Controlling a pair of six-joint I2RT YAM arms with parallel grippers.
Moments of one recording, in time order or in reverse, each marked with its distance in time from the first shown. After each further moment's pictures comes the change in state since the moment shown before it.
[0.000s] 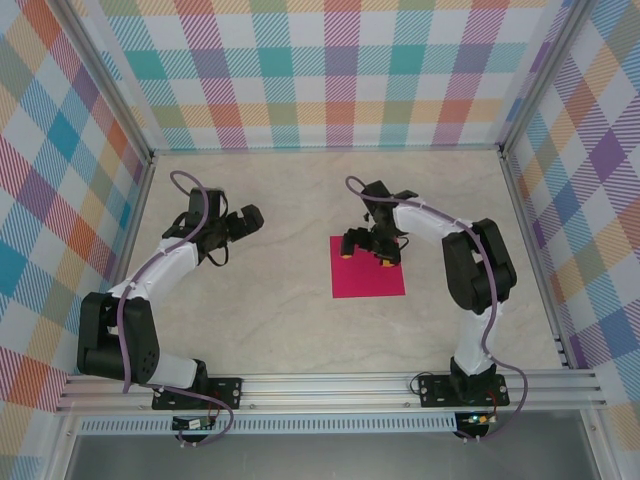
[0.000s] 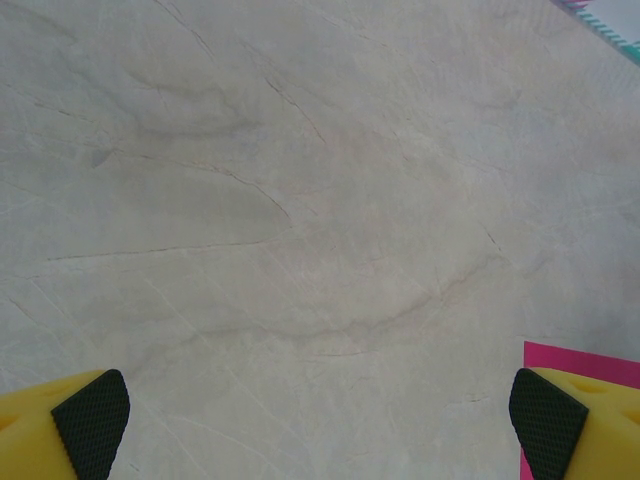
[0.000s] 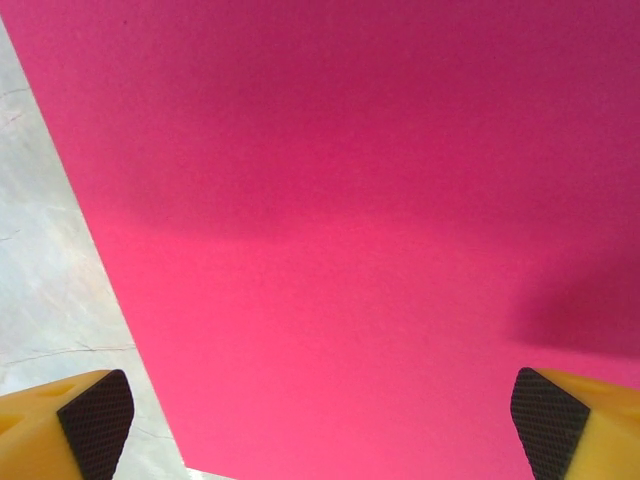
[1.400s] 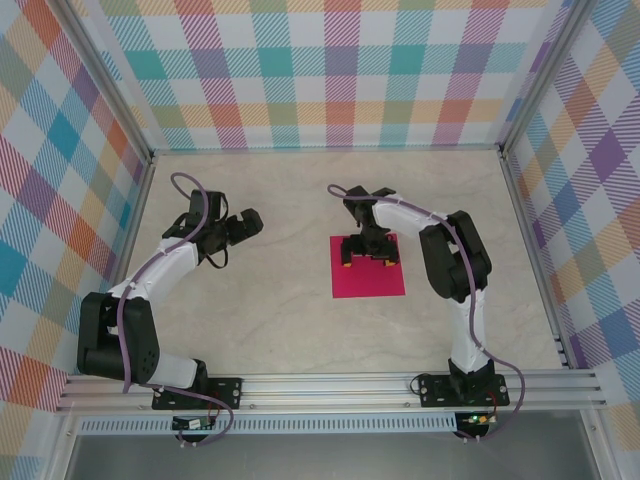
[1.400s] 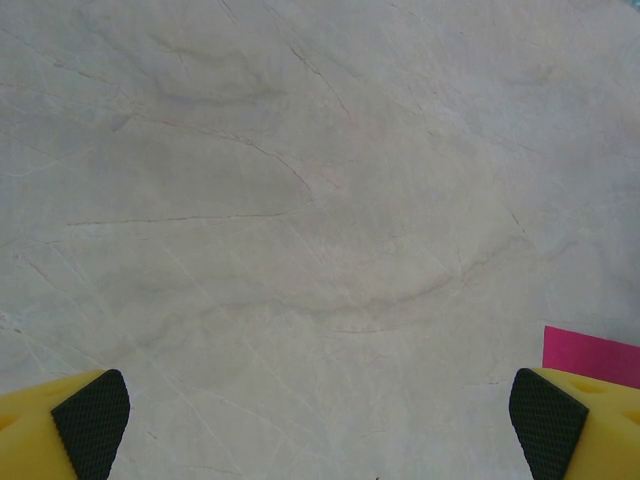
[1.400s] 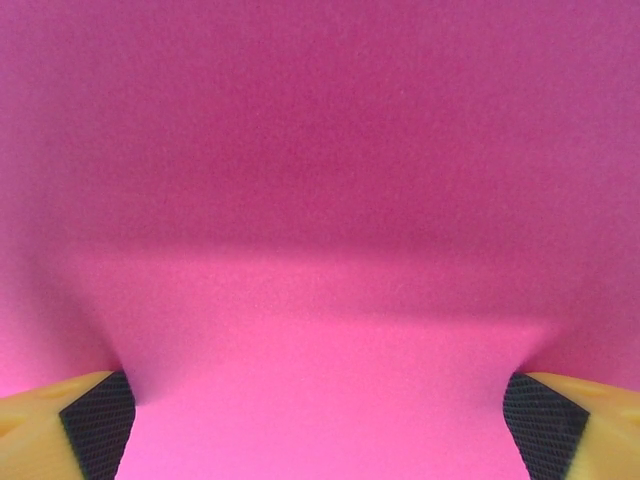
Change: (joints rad) left arm 0.000 0.000 0.000 -0.052 -0.007 -0.006; right arm 0.051 0.182 0.138 -0.139 0.182 -0.042
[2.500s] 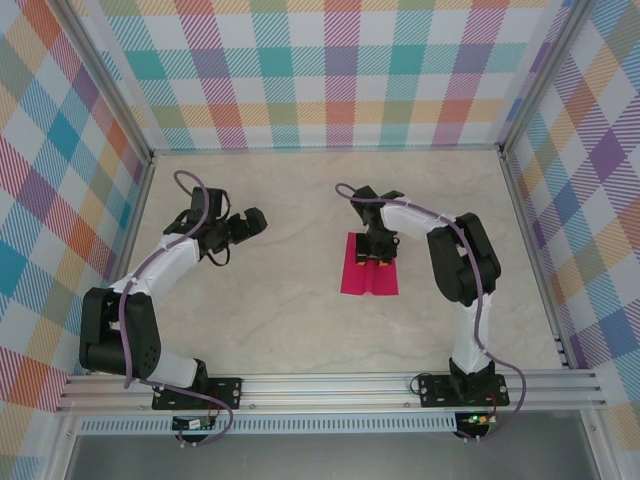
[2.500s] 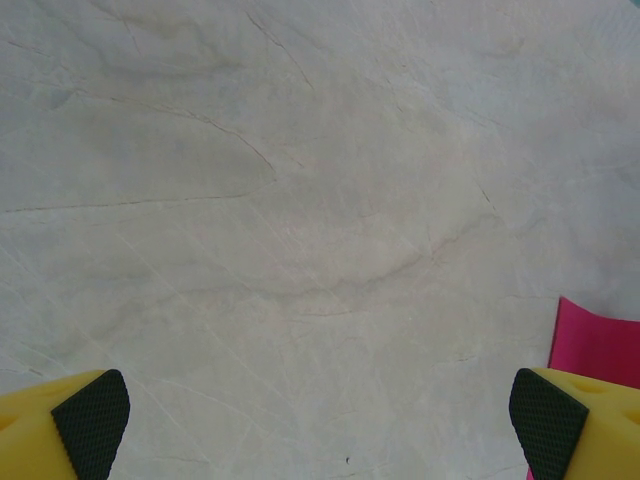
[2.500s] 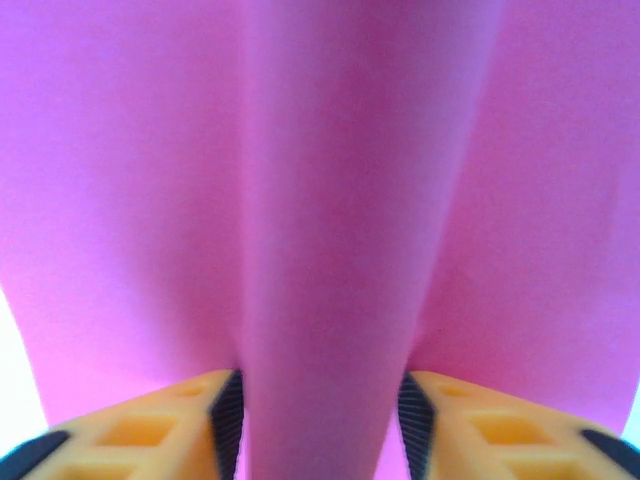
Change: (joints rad) left arm -0.002 0.027 0.032 -0.024 0.081 -0.004; right arm -0.016 -0.082 -0.092 0.110 -0.035 0.033
